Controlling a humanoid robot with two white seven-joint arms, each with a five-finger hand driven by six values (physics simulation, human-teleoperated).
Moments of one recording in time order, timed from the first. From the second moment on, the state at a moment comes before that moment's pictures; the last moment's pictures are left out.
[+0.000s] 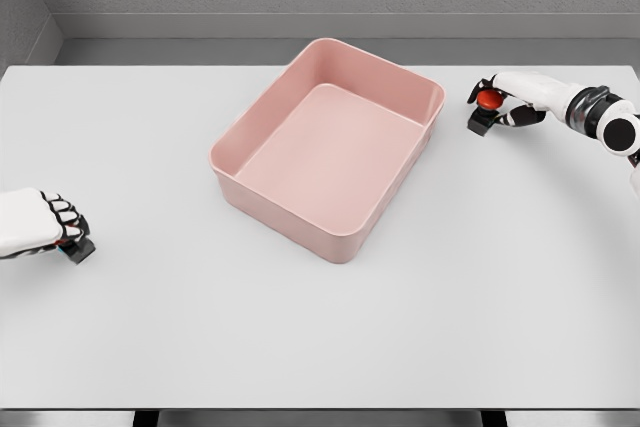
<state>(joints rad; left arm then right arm) -0.31 1.32 -0.67 -1.62 -0.60 -0.61 -0.08 -0.94 -0.56 0.91 -0.70 0.28 -0.35 0.29</state>
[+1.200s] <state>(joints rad) -0.80 1.11 -0.78 -1.67 -0.54 -0.61 -0.12 -0.96 -0.58 0.86 -0.70 0.29 -0.42 0.31</state>
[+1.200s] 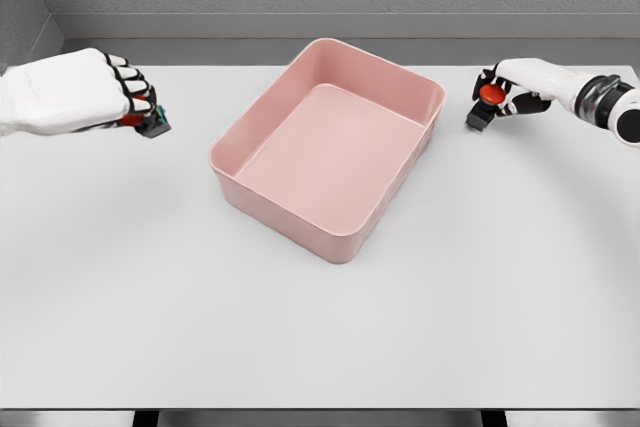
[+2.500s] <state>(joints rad) -0.99 0.57 -1.00 -1.50 -0.52 -0.61 -0.27 -0.97 -0.64 0.70 -0.82 0.28 -0.53 0.46</state>
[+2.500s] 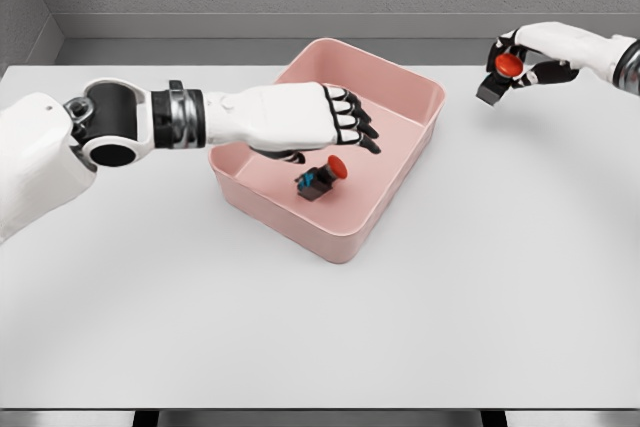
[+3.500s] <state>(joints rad) -0.89 1.10 -1.12 -1.48 0.00 -0.61 -0.22 -0.97 -0.63 0.67 -1.02 0.26 -0.54 0.53</state>
